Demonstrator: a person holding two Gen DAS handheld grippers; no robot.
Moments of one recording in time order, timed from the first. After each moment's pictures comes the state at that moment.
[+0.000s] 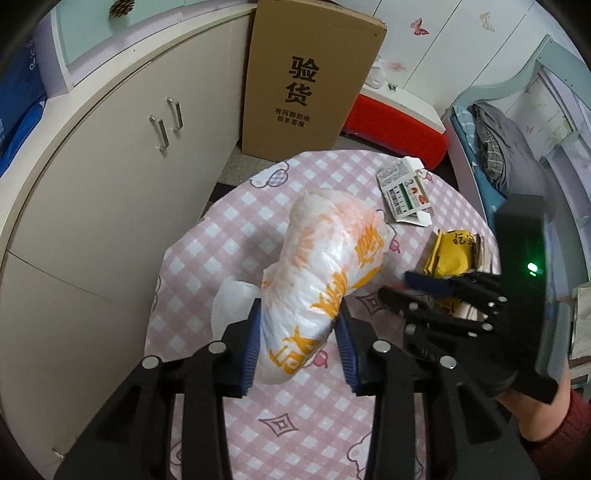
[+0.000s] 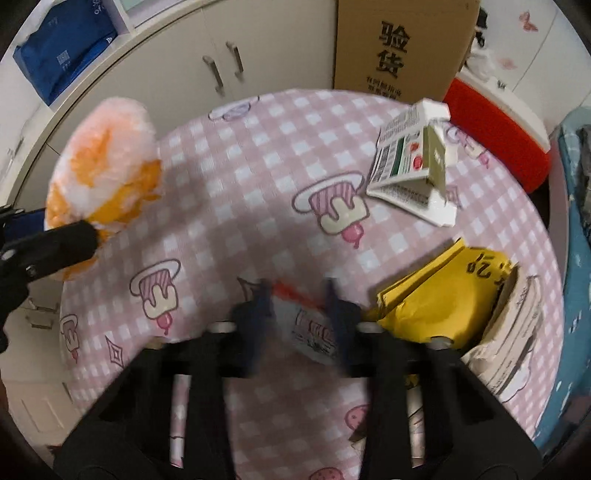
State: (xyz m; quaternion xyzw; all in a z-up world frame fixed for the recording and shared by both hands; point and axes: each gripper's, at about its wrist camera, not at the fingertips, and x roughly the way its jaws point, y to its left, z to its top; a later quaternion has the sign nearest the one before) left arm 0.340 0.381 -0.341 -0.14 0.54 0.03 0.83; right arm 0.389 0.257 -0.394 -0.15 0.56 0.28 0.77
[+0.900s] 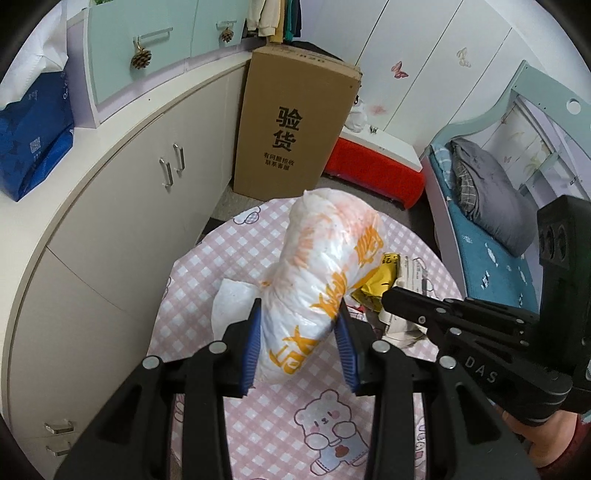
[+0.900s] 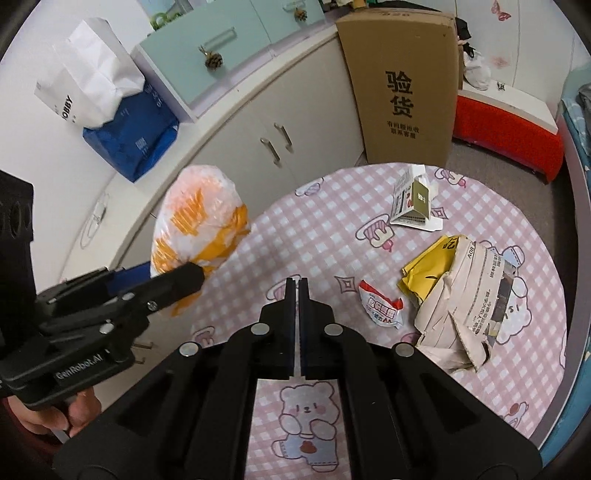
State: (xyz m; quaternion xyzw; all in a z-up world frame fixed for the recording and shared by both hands) left arm 0.273 0.348 -0.241 -0.16 0.47 0.04 0.87; right arm 0.318 0.210 -0.257 0.01 0.50 0.34 0.80
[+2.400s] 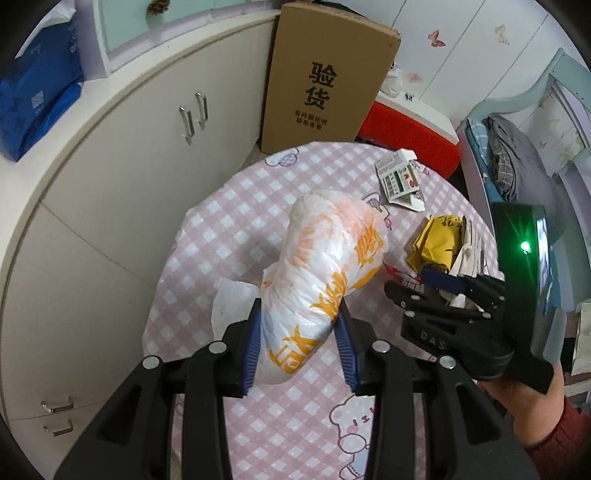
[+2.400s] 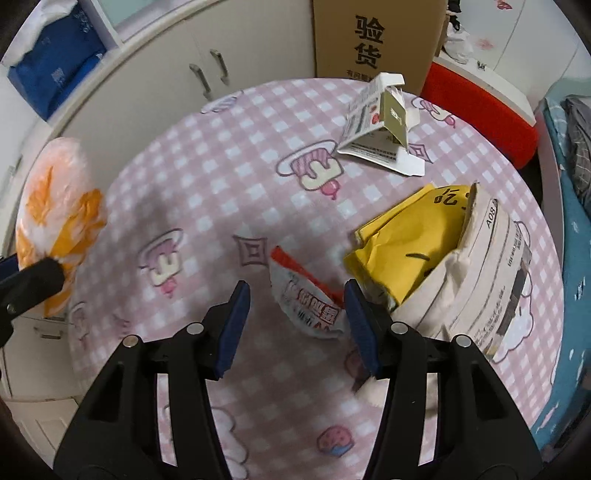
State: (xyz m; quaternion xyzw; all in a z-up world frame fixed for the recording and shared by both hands) left arm 0.293 0.359 -0.325 -0.15 0.53 0.08 0.83; right arm 0.362 0.229 -0.387 -0.12 0.56 0.24 0.78
